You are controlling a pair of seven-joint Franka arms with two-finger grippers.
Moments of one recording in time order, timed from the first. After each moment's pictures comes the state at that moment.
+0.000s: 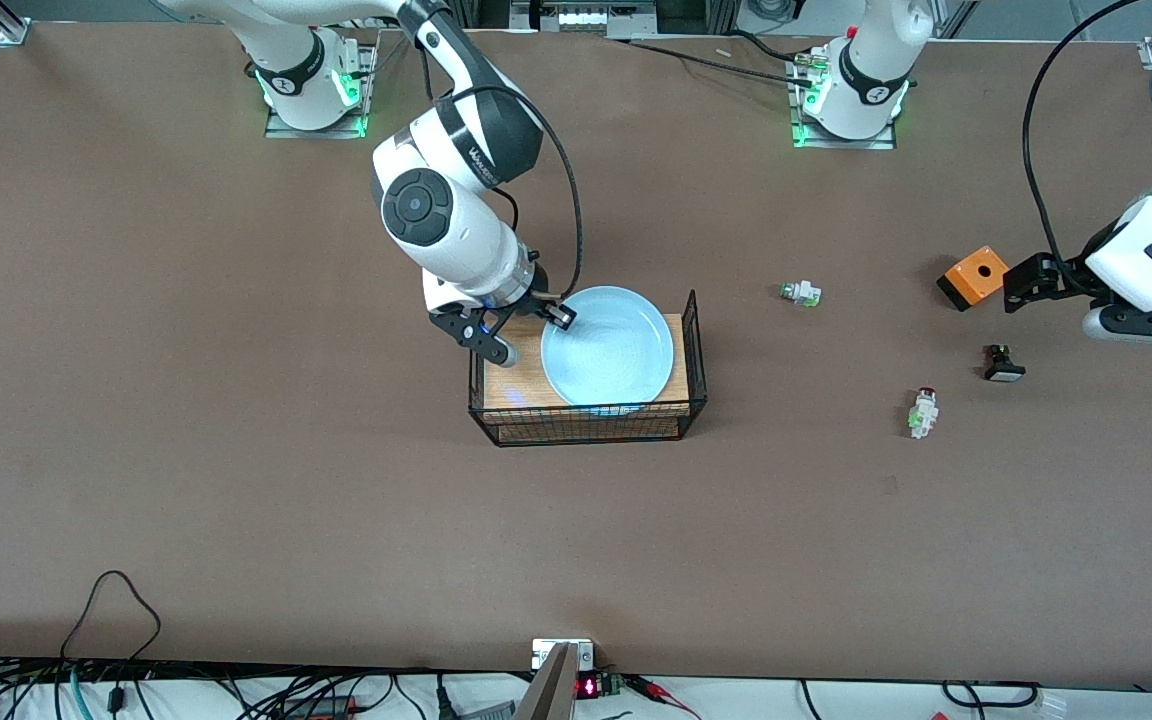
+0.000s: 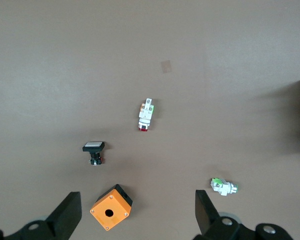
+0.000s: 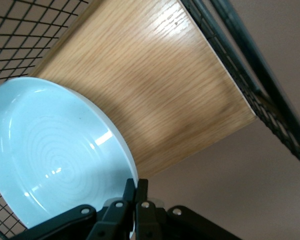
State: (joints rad) left arm -0.16 0.06 0.18 -1.72 0.05 1.77 0.10; right arm 0.75 0.51 -0.10 -1.53 0.39 2.14 1.07
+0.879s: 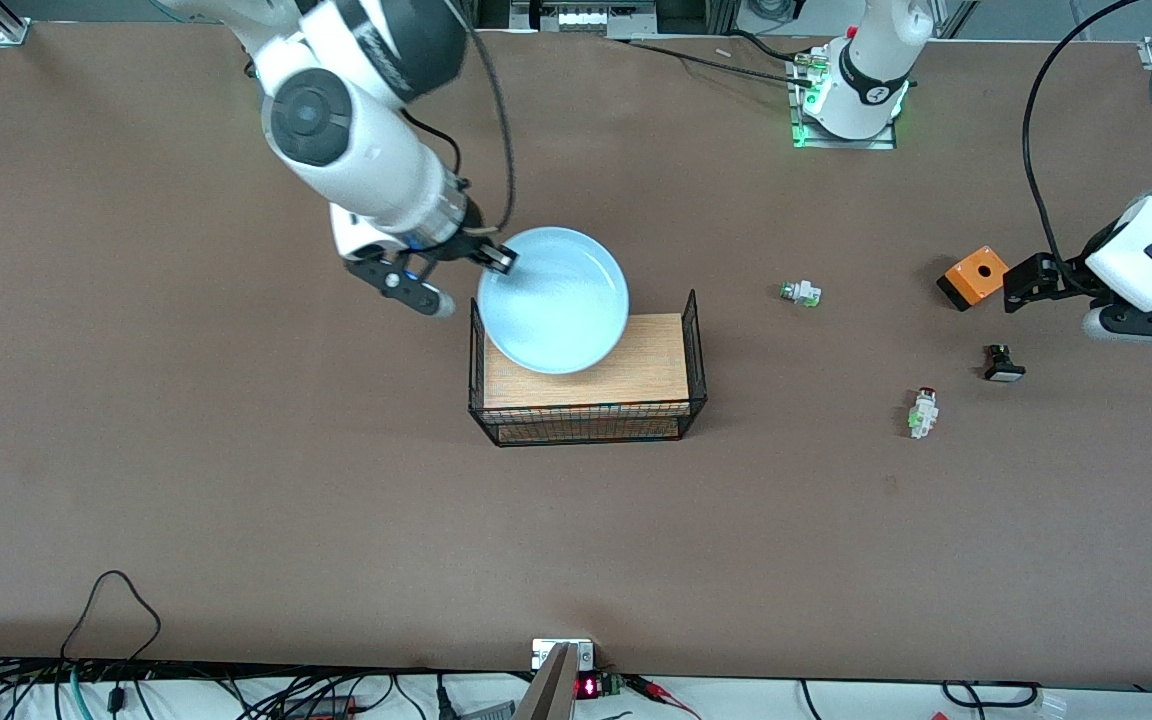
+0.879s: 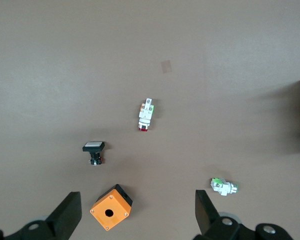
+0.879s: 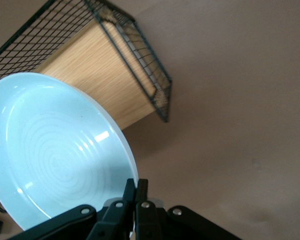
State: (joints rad) left arm -0.16 0.06 0.18 -1.72 0.05 1.77 0.10; right arm 0.68 0.29 -0.14 -1.51 0.32 1.76 0.99
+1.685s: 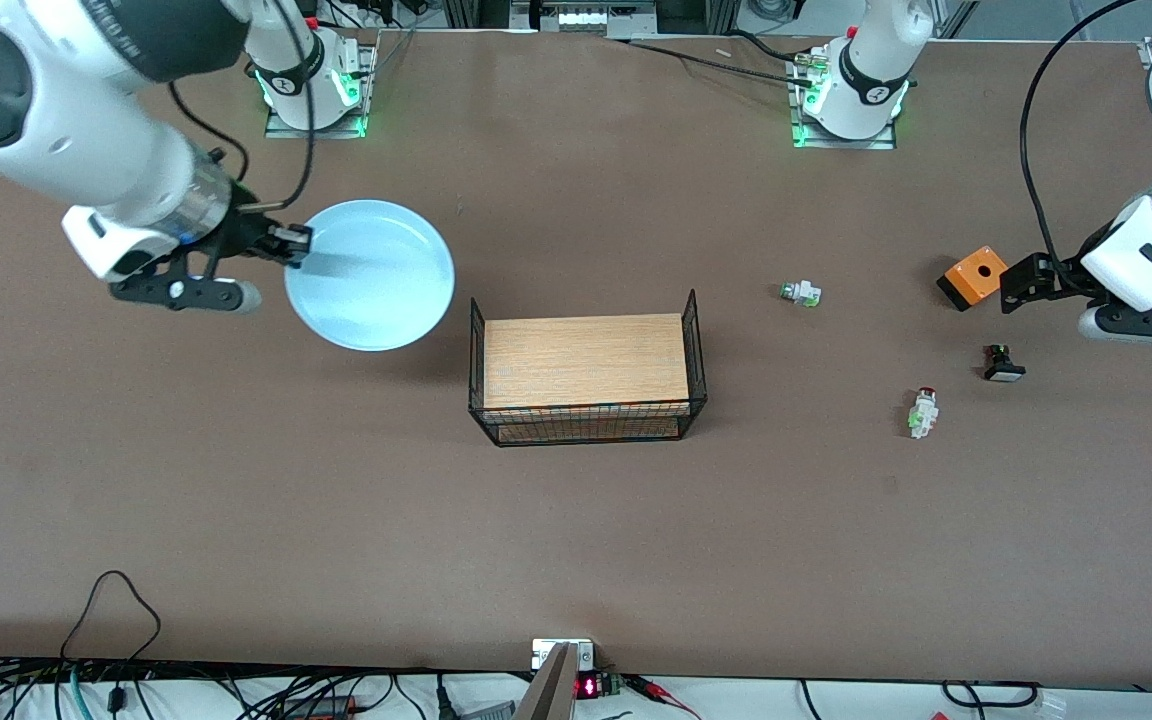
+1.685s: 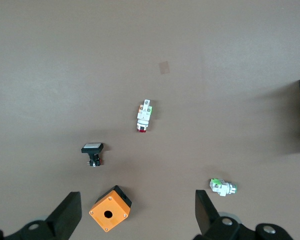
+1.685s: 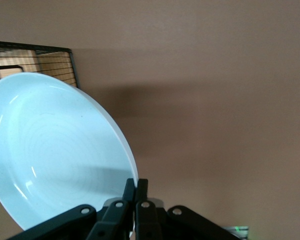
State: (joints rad) left arm -0.17 0.06 0.17 -1.72 0.05 1.77 0.10; right arm 0.40 0.20 -0.15 -1.48 0.13 1.51 0.32
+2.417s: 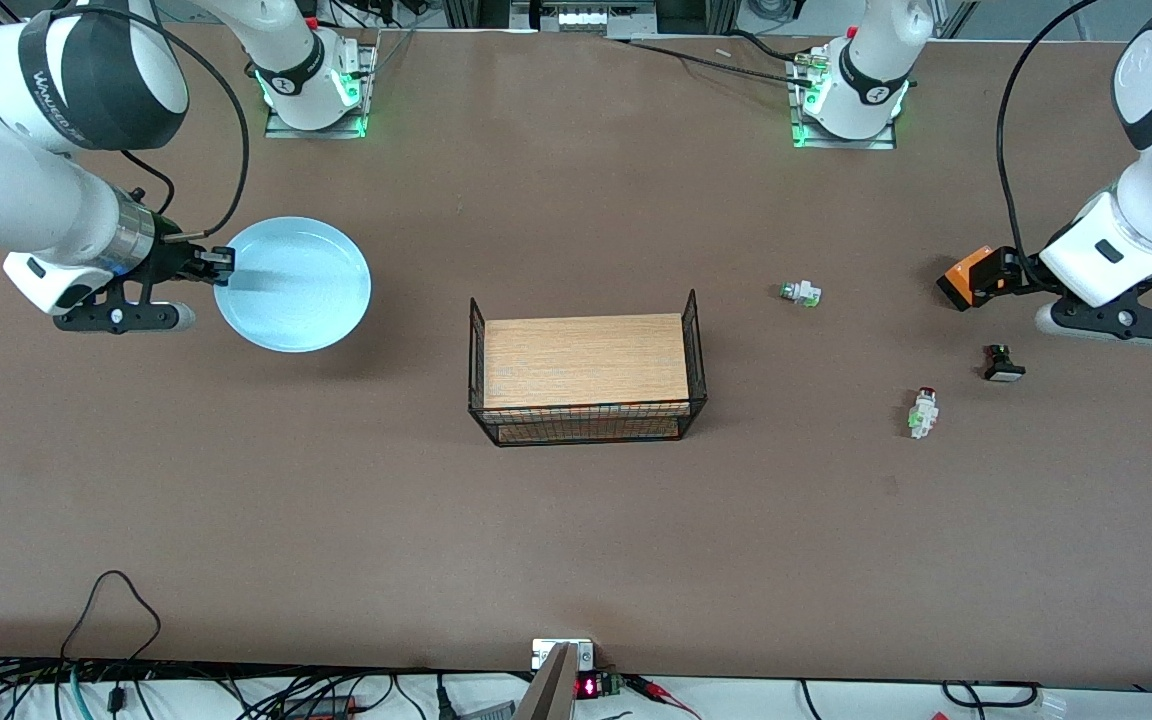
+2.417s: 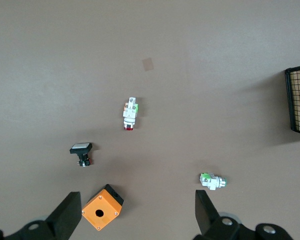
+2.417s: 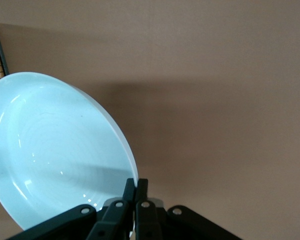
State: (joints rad) left arm -0.18 0.06 0.13 -1.72 0.05 1.75 0.09; right arm 0.27 0.08 -0.15 -1.83 0.03 1.71 0.10
